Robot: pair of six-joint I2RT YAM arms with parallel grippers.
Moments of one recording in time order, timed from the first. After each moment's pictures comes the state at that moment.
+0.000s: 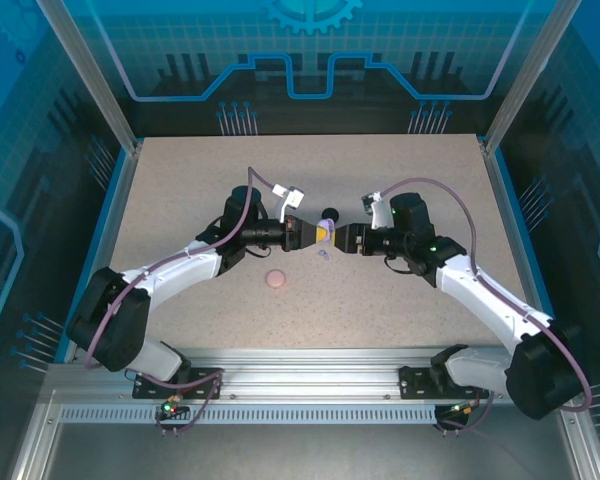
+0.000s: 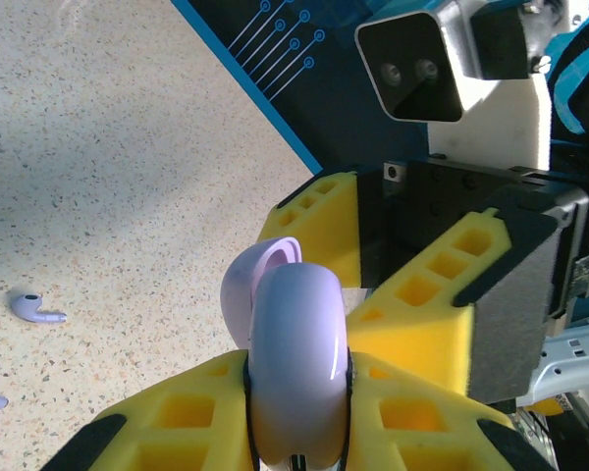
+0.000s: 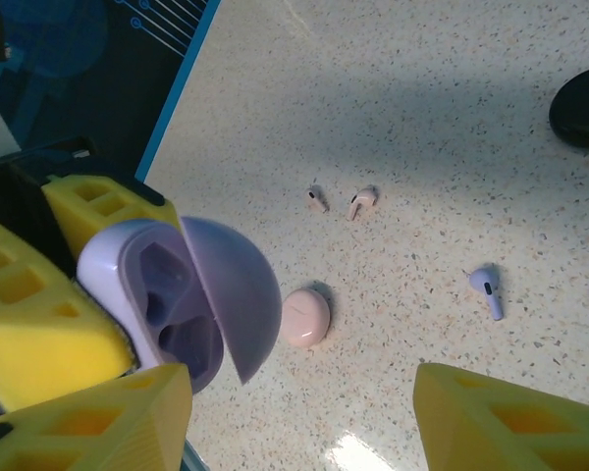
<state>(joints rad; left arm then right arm) -0.50 1.48 0.88 0.26 0.79 -0.55 0.43 1.21 0.83 -0.24 -0.50 0.52</state>
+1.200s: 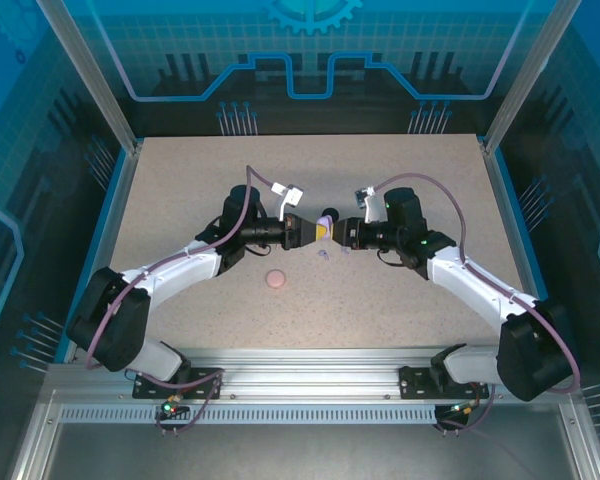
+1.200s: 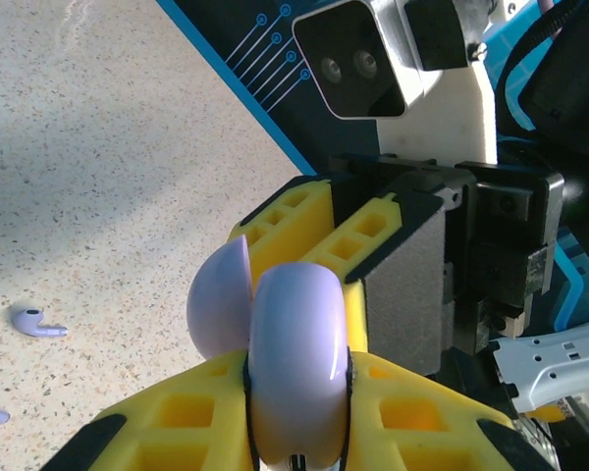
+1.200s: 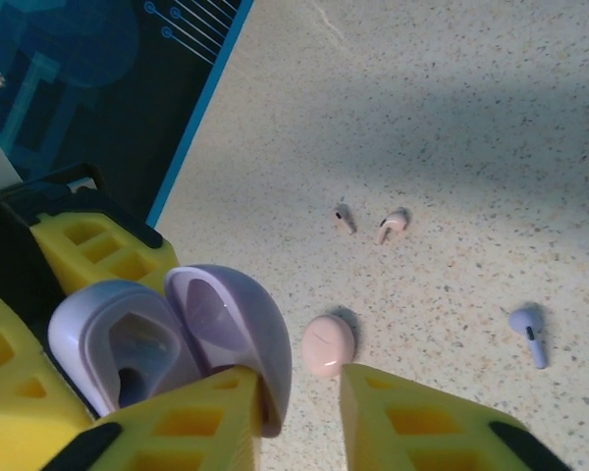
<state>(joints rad) -0.50 1.48 0.88 0.29 0.79 -0.56 0.42 1.30 0.85 -0.11 -0.57 0.55</state>
